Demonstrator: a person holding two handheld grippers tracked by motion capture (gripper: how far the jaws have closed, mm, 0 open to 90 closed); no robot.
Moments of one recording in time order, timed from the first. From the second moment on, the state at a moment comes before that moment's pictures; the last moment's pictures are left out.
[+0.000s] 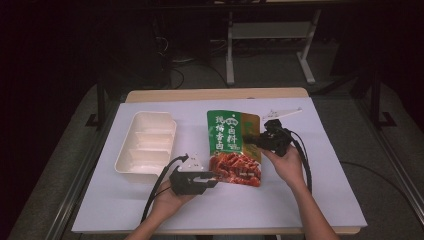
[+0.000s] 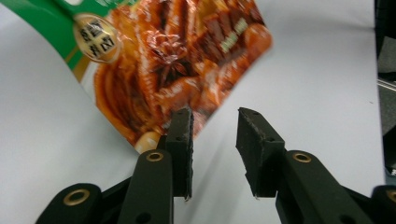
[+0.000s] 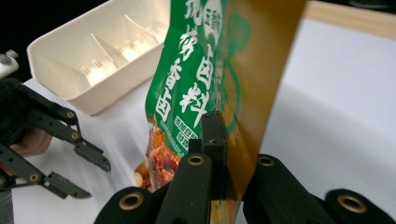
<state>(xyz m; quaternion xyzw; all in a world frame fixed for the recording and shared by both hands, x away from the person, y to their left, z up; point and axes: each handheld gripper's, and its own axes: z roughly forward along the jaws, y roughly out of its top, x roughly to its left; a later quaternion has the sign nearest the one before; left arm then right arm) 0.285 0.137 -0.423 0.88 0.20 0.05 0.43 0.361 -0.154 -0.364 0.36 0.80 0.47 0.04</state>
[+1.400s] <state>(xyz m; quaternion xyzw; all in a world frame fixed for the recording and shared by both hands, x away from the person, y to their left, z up) 0.250 0.179 -0.429 0.87 0.20 0.07 0.45 0.374 -0.083 -0.298 0.30 0.81 0.51 0.07</state>
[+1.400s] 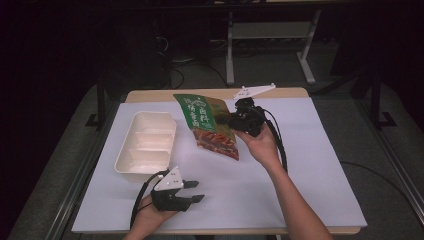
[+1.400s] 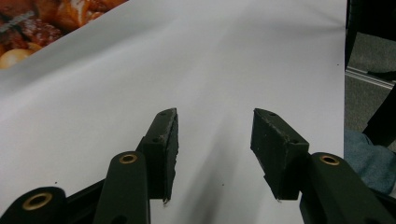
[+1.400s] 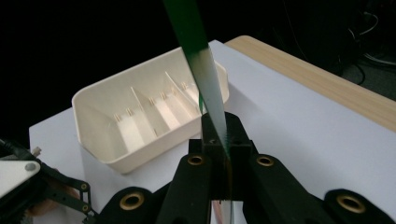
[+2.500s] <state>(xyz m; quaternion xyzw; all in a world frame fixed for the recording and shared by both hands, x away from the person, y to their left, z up) 0.247 0.189 -0.433 0.86 0.19 0.08 0.46 0.403 0.006 -0.275 0.25 0.81 0.54 0.04</state>
